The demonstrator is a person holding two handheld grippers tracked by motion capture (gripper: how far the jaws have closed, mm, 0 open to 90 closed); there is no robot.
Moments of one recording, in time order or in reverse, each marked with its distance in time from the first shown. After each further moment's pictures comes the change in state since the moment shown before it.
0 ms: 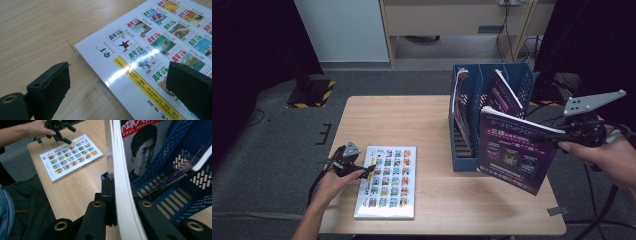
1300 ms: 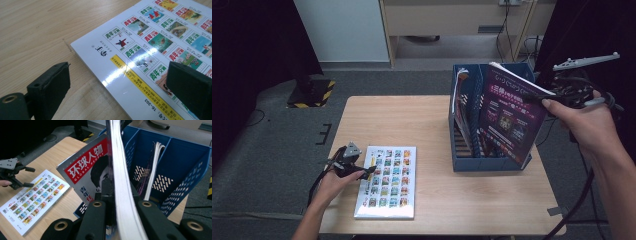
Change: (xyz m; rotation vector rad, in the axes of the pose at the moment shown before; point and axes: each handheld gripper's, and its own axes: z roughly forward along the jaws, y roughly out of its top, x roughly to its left) left arm -0.001 -0.001 0.002 0.003 -0.015 0.000; right arm -0.021 0.065 0.015 -0.081 -0.289 0.242
